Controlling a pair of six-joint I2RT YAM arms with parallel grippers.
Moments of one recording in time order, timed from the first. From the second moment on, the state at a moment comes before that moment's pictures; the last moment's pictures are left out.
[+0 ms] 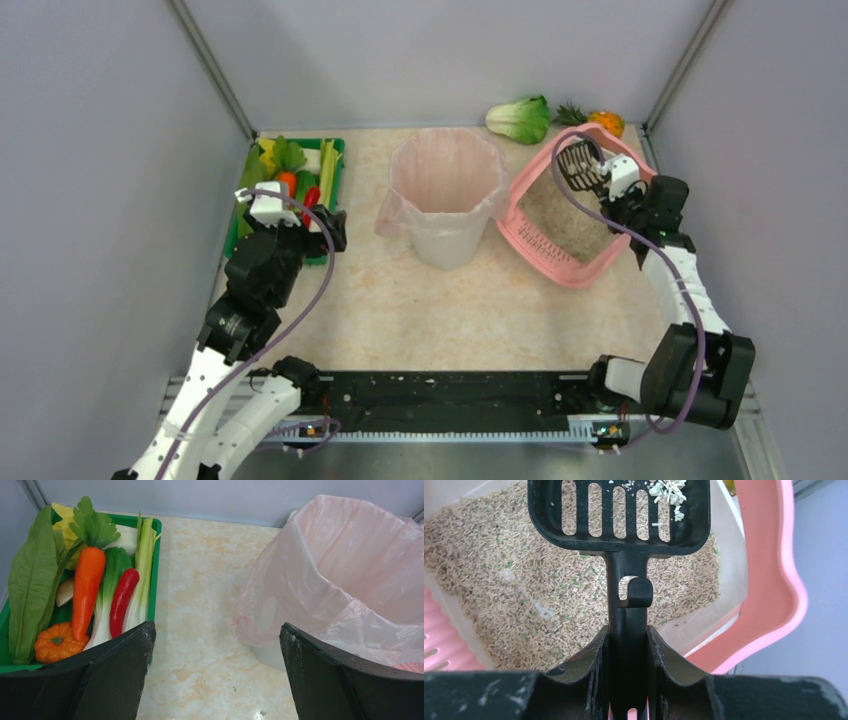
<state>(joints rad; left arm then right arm) -0.43 0.62 0.88 -0.37 -0.27 -0.26 -0.21 1.20 0.79 -0.14 -0.35 -0.55</state>
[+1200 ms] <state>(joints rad) -0.43 0.62 0.88 -0.37 -0.27 -0.26 -0.09 1.11 0.85 -0.35 -0.02 -0.66</state>
